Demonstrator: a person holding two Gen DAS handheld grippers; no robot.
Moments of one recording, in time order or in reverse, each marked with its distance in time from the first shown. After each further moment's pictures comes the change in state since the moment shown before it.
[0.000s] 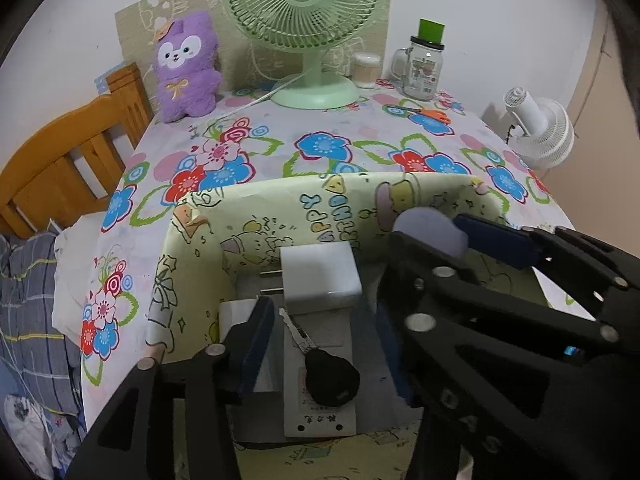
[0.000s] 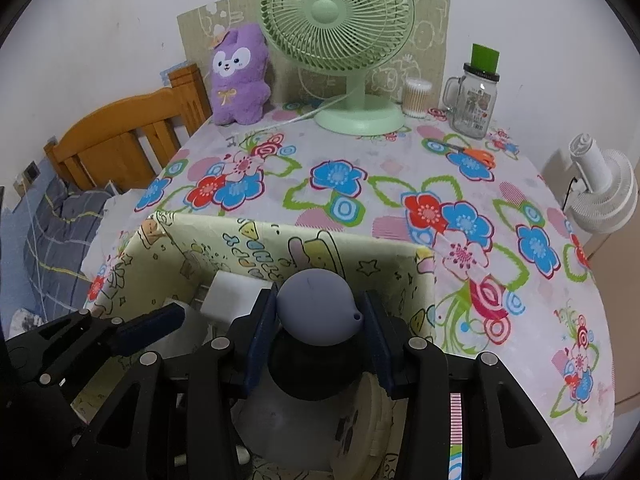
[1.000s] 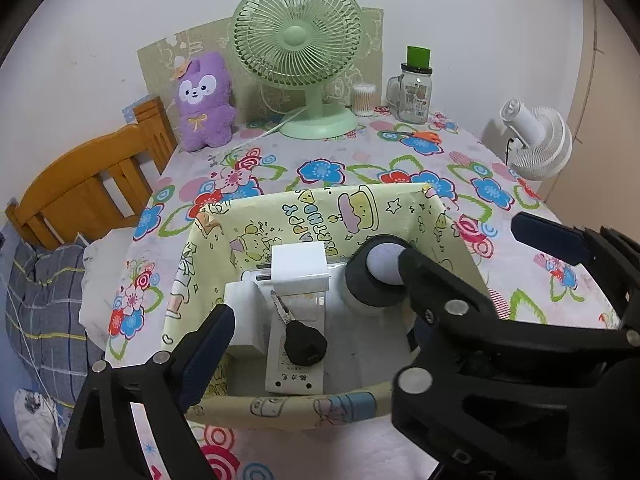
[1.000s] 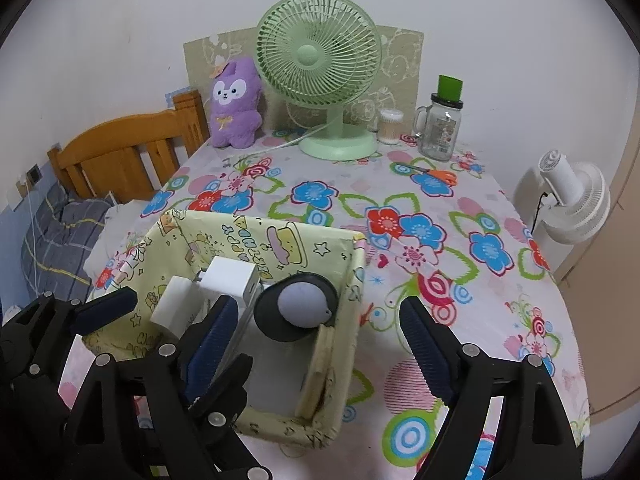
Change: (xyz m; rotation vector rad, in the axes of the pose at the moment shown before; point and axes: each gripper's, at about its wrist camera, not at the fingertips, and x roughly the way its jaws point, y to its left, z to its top) left arm -0.045 -0.032 -0.021 -0.003 -0.107 0.087; right arm -0.066 -0.017 -0.029 -0.013 -0.111 -0.049
